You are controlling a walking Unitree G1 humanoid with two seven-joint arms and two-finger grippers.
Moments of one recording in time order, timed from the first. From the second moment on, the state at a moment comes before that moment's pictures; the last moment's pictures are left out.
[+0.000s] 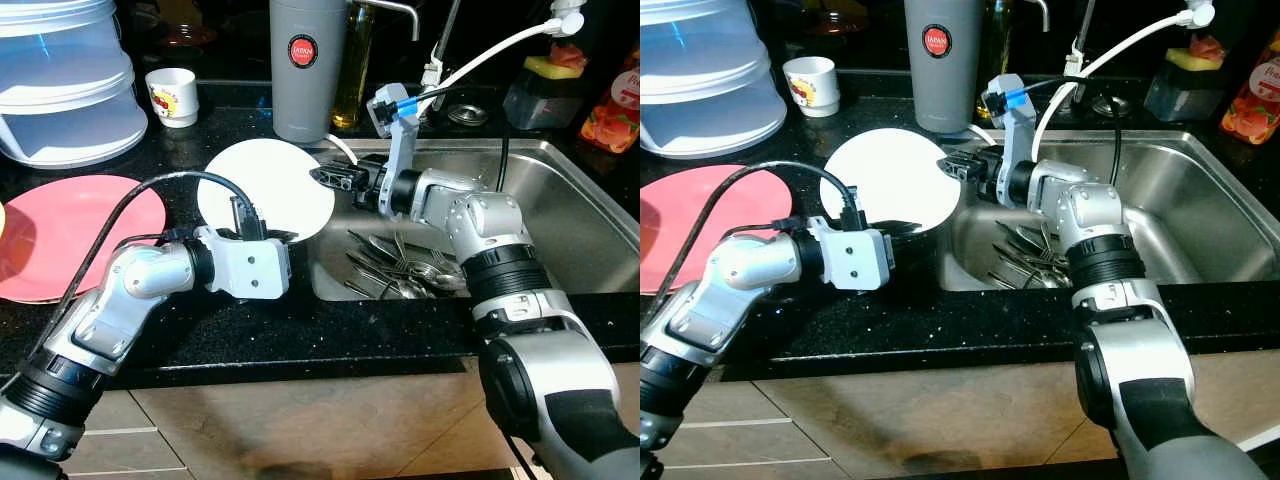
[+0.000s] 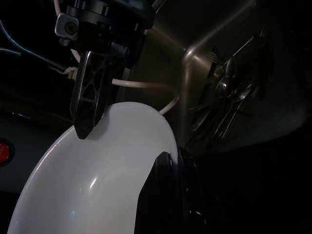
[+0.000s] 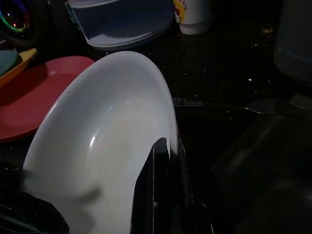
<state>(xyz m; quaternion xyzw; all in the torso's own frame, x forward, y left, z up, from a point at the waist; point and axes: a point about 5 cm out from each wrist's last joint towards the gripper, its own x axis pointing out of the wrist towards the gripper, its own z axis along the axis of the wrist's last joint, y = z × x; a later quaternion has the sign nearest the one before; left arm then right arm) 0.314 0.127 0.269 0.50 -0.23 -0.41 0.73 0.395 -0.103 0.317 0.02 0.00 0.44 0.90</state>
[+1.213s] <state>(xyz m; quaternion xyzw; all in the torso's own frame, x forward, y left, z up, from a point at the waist) 0.303 0.127 0.358 0.34 -0.49 -0.19 0.78 0.418 -0.177 0.314 -0.02 -0.02 0.18 0.98</state>
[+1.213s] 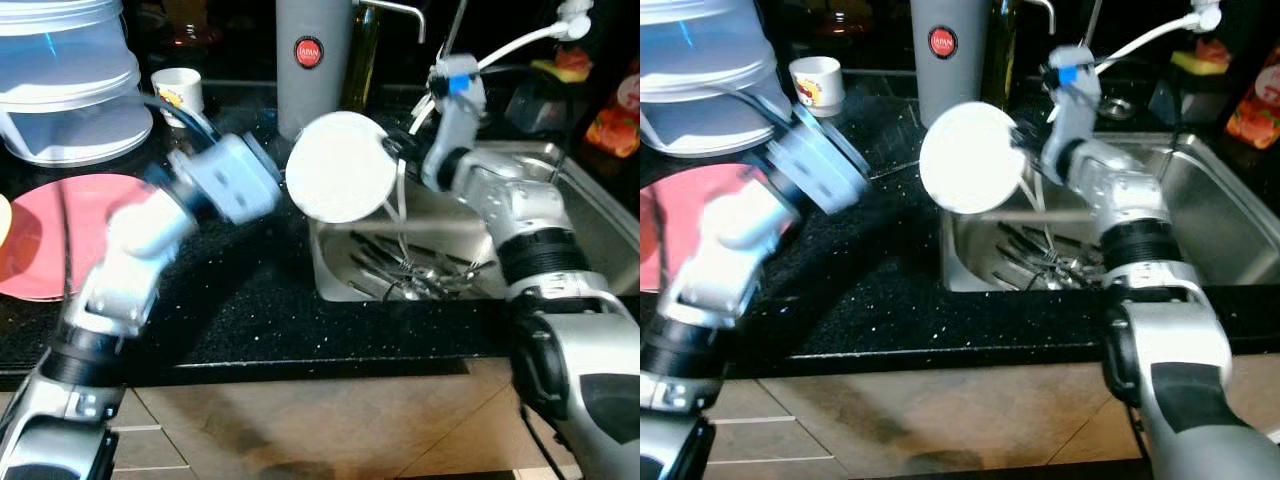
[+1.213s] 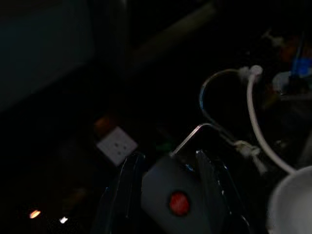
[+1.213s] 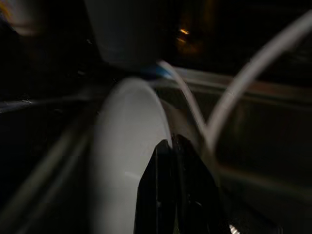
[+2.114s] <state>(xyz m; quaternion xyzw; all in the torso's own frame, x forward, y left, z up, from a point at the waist) 0.331 0.103 0.254 0.11 -0.09 -0.40 0.91 0.418 -0.160 0.281 -0.11 0.02 0.23 0.97</state>
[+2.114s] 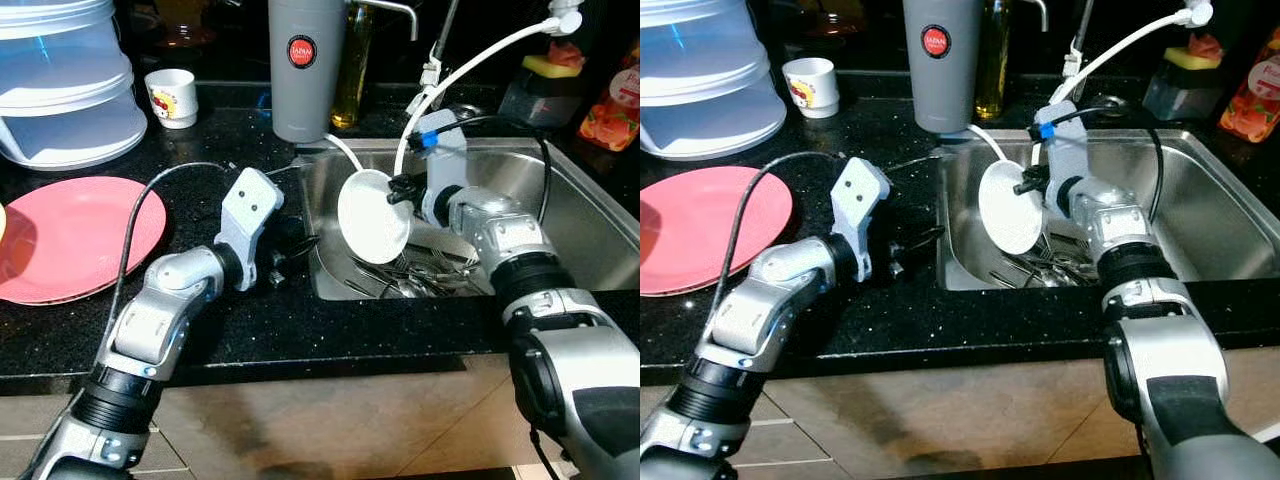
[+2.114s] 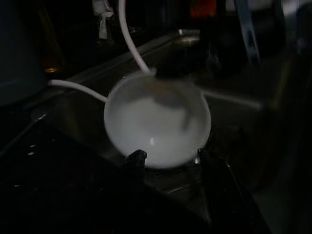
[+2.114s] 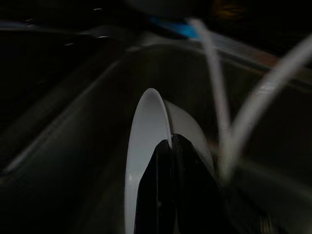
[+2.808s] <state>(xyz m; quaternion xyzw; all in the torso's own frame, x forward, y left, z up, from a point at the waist) 0.336 0.100 0.247 0.20 -0.04 -0.37 0.91 0.411 -0.143 0.276 -0.15 0.04 0.31 0.94</state>
